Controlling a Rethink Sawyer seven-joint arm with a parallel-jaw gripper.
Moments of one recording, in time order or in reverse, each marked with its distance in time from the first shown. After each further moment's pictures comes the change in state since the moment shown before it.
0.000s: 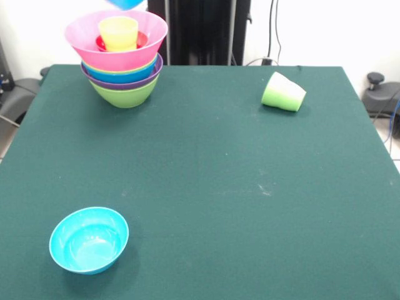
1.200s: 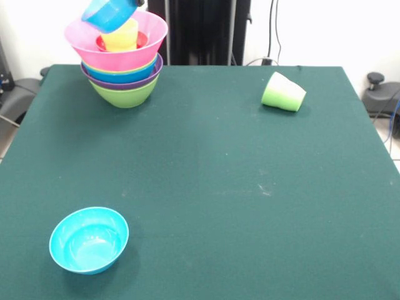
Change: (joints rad) arm -0.022 0.166 -0.001 -0.131 -0.141 0.028 0.000
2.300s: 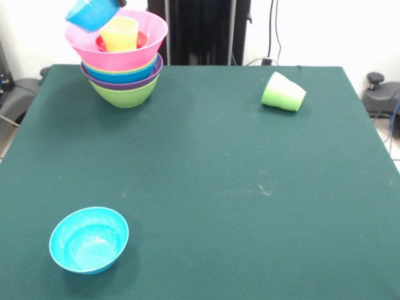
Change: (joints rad) arm -0.068 0.012 0.015 0.007 -0.035 0.000 0.000
